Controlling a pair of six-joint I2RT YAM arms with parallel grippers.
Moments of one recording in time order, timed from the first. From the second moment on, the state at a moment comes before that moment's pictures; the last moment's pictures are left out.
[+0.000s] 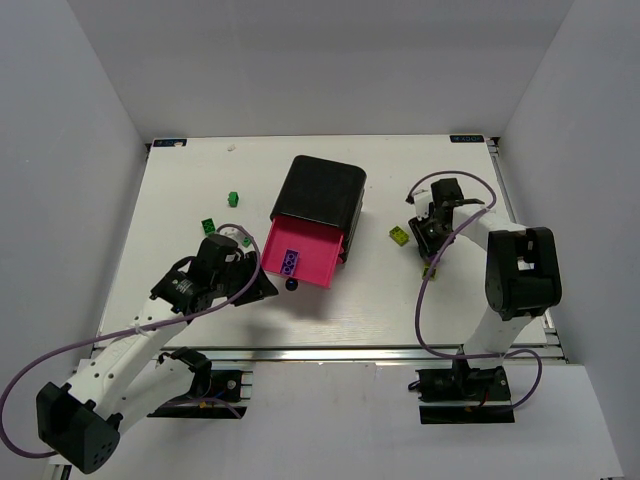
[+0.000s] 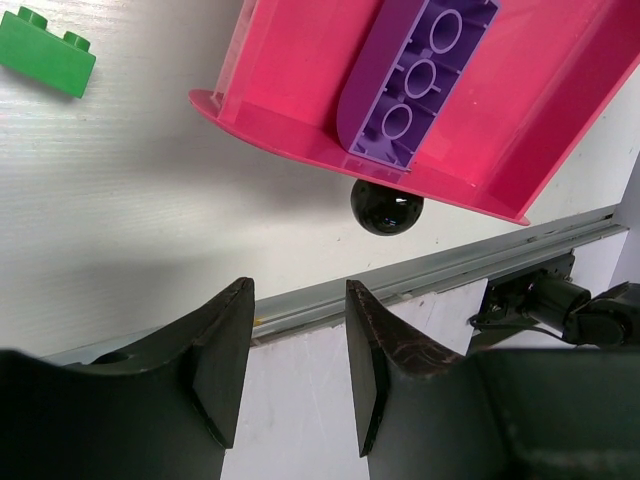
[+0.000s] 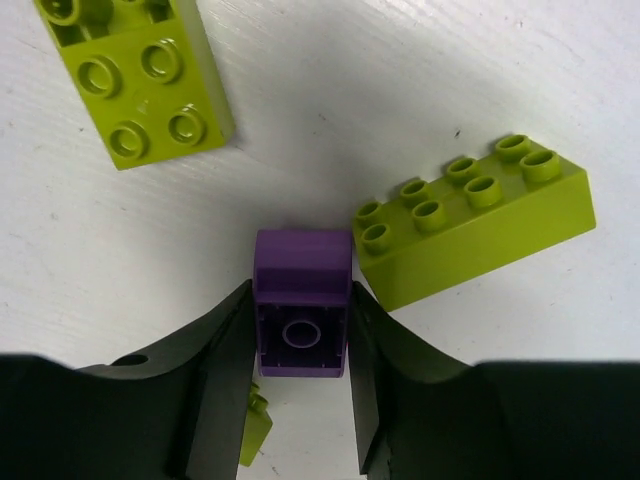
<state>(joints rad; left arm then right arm) -0.52 0.87 0.71 -0.69 0.17 -0.76 0.14 1.76 1.08 -0.52 -0.10 -0.37</state>
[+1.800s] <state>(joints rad) -0.52 1.07 0.63 -0.40 0.18 -0.67 0.74 1.62 1.54 -0.57 -0.61 -0.57</state>
